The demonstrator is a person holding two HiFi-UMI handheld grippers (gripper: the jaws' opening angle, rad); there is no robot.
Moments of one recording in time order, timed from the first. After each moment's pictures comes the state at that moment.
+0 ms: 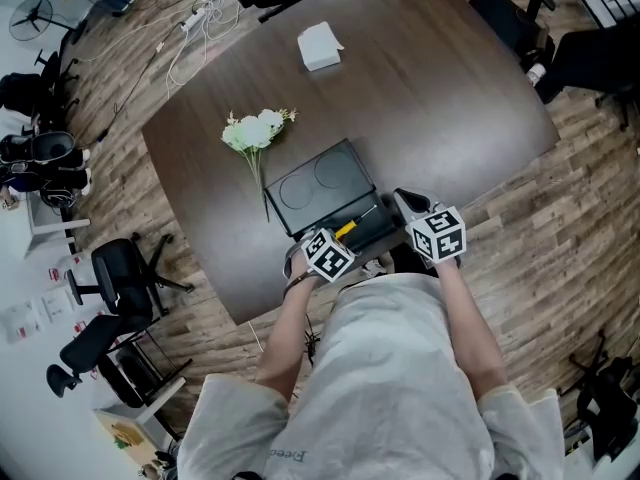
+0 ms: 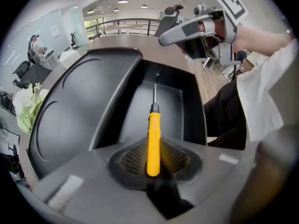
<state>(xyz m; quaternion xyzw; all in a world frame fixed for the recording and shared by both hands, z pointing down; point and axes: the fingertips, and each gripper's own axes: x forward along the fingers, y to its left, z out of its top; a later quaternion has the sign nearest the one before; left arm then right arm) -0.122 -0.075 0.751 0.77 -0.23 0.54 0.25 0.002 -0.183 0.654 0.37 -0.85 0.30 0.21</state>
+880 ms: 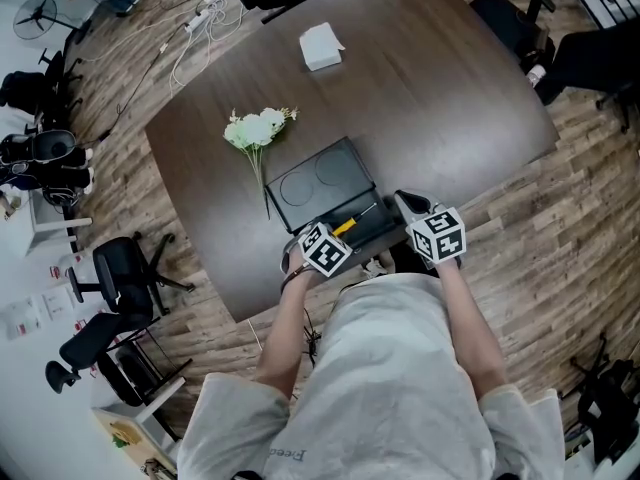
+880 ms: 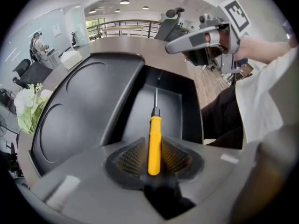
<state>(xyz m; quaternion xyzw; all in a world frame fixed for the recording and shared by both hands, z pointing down) -0.123 -0.079 0.740 0.77 -0.23 0.53 0.26 0.004 -0.173 0.655 0.36 -0.86 0.29 0.22</state>
